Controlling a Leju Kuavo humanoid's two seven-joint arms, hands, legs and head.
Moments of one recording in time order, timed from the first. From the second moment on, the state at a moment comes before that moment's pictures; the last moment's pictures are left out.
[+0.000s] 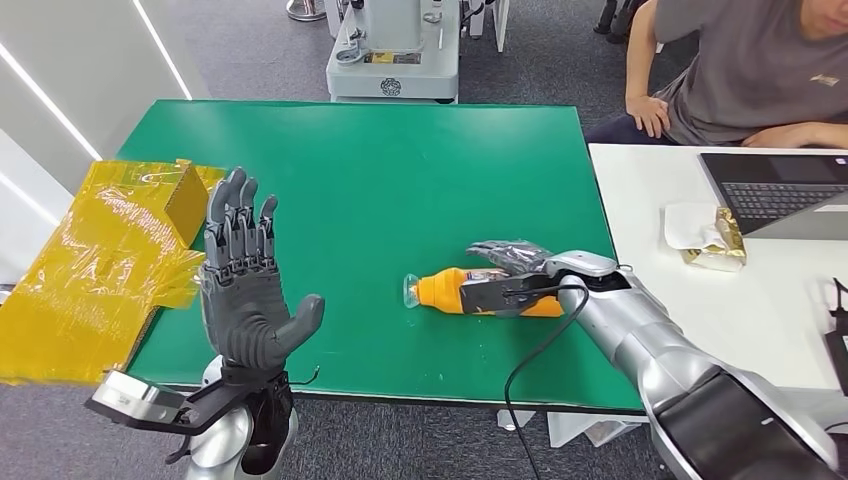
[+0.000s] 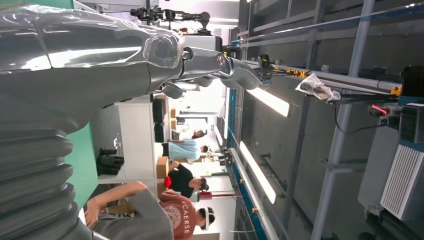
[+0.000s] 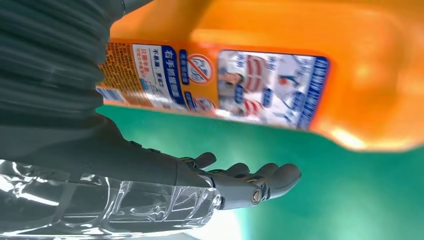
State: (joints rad) left arm -0.09 -0.26 -0.32 -1.56 0.00 0.01 -0.70; right arm -0.96 -0.05 0.83 -0.35 0.78 0.27 -0.43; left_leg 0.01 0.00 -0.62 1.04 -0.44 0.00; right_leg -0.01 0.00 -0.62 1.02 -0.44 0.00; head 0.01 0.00
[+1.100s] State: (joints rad) left arm -0.09 -0.26 -0.32 -1.56 -0.01 0.04 -0.70; right arm -0.96 -0.11 0.91 -0.30 0.84 0.32 -0.28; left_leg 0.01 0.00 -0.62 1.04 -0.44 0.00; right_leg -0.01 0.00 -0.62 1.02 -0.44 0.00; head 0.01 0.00
